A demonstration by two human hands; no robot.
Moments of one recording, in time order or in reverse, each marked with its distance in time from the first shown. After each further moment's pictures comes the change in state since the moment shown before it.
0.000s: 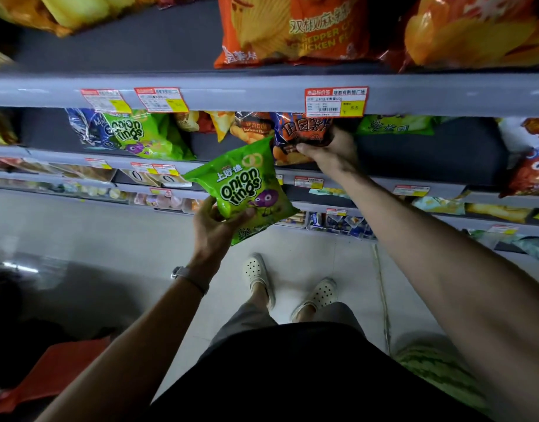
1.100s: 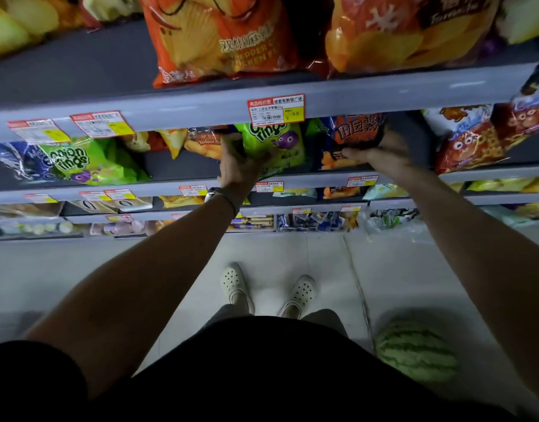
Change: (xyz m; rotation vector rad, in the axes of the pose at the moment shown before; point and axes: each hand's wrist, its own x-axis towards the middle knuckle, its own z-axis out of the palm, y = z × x) left_hand 0.136 -0.005 0.132 0.248 -0.164 0.146; right_hand -0.034 0.032 -0.161 -0.153 0.122 0.160
